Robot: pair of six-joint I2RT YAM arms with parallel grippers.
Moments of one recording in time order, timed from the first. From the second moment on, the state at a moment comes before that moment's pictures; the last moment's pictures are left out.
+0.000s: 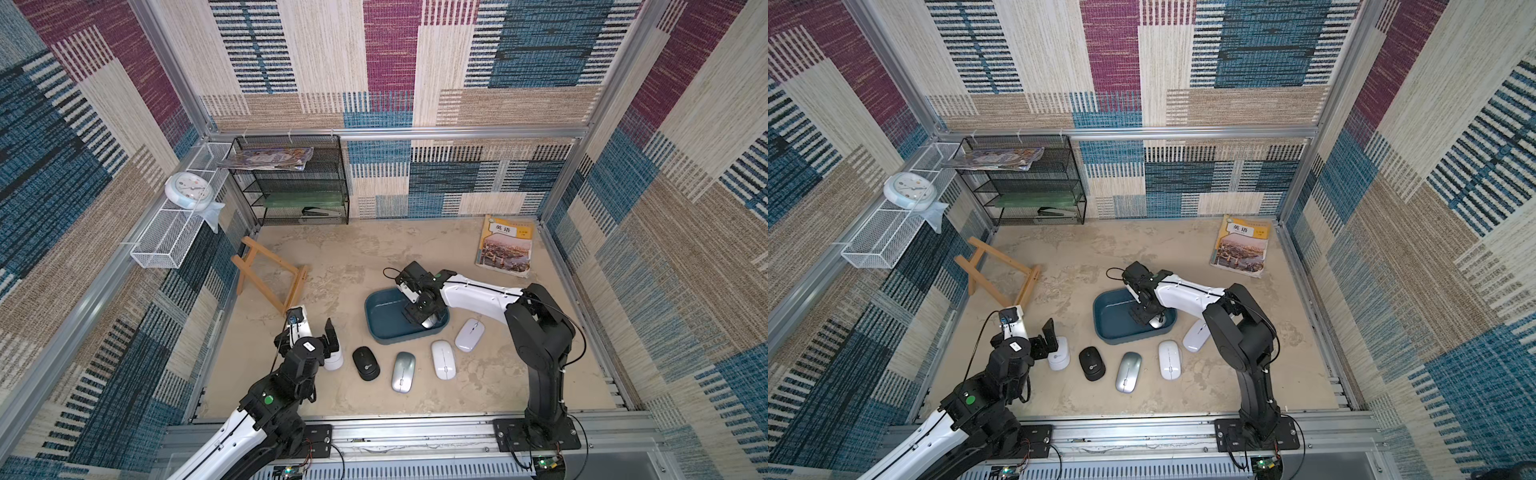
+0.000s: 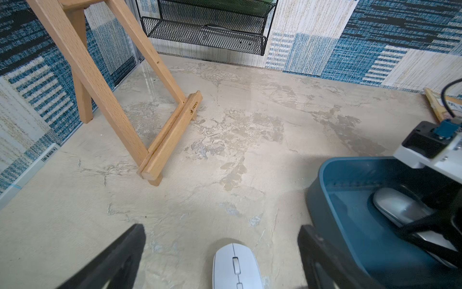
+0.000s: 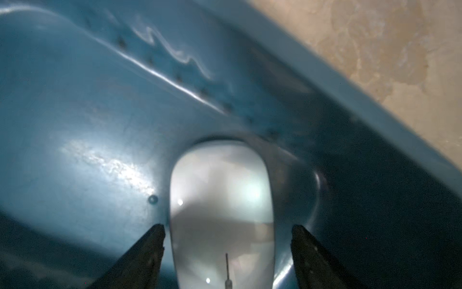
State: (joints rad) left arm -0.64 0.47 0.35 -0.39 -0.67 -0.44; right arm 0.75 1.95 1.36 -0.68 0.15 -0.02
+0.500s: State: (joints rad) left arm -0.64 0.47 0.35 -0.39 -0.67 -0.44; right arm 0.75 1.97 1.38 -0.65 0.14 -0.01
